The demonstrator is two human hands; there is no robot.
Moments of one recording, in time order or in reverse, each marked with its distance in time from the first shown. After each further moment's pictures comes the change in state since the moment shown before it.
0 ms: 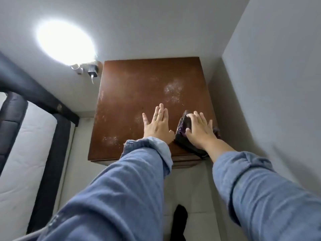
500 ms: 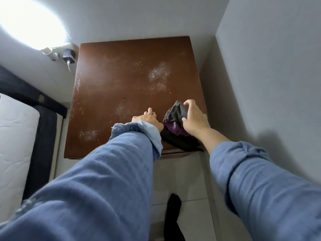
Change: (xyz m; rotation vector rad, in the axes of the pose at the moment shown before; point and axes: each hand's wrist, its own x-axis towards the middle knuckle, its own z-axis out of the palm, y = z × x) left_hand 0.040 0.025 0.012 0.155 -0.459 -0.171; right_hand 0.031 0.044 0.009 0.169 0.076 0.085
